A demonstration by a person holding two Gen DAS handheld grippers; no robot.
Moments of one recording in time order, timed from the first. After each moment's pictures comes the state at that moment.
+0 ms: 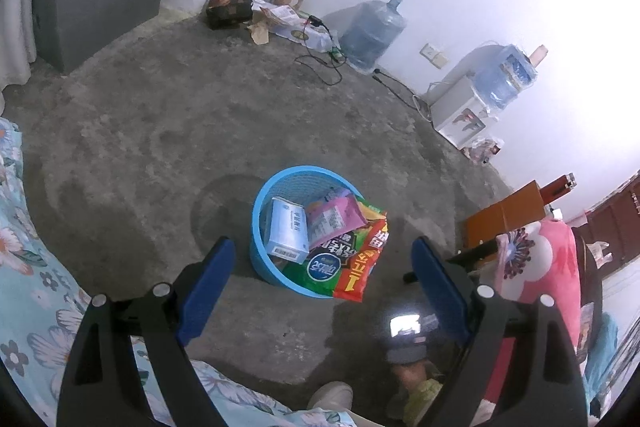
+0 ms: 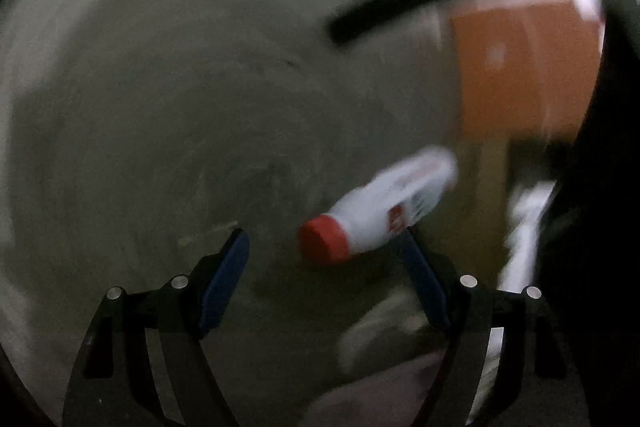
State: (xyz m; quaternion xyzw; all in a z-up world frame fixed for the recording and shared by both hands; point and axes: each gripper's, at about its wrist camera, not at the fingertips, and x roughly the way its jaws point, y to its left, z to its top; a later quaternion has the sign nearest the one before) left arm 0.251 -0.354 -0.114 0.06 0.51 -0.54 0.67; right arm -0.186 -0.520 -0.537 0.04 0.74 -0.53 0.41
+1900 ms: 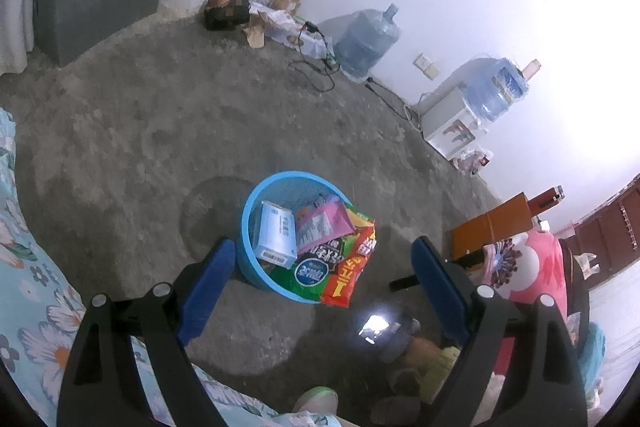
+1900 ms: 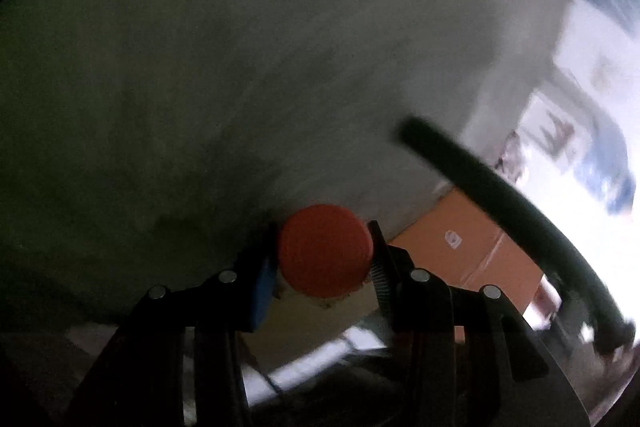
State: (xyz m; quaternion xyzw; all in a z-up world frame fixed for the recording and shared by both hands) left arm 0.255 -0.351 -0.109 0.03 0.51 -0.55 0.67; right arm -0.166 -0.549 -0.512 -0.14 0.85 -0.31 0.40
